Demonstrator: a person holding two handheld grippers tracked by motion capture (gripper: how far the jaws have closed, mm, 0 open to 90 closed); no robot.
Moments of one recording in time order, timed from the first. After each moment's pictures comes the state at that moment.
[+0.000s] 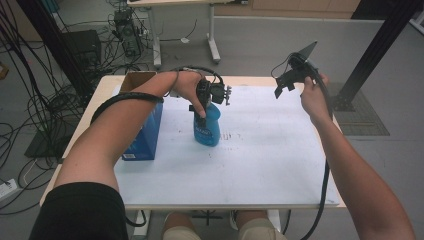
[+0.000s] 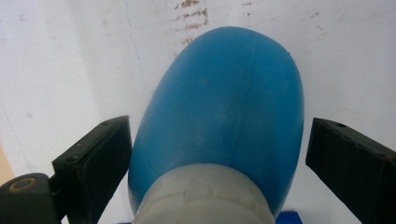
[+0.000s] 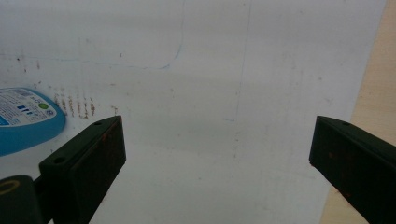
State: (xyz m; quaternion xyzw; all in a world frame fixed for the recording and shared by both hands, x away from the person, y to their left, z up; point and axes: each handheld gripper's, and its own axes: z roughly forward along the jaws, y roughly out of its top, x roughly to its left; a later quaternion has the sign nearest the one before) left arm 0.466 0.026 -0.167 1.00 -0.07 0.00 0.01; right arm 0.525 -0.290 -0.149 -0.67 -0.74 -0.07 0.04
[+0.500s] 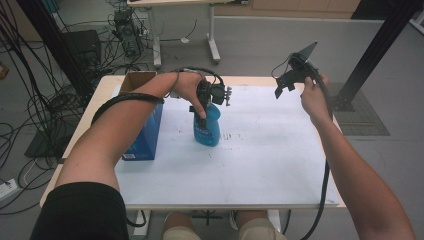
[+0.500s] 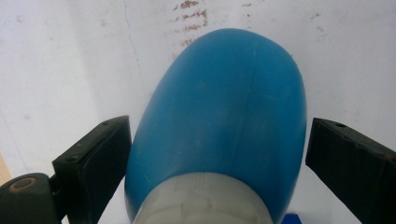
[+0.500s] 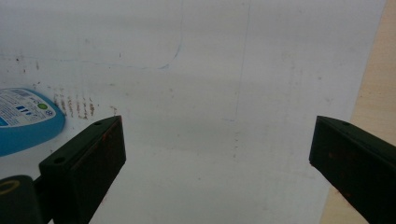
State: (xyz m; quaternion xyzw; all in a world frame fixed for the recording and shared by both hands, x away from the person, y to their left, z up) left arm 0.466 0.026 -0.168 1.00 -0.07 0.00 0.01; right arm 0.525 -0.291 -0.150 -0.67 -0.74 -0.07 0.04
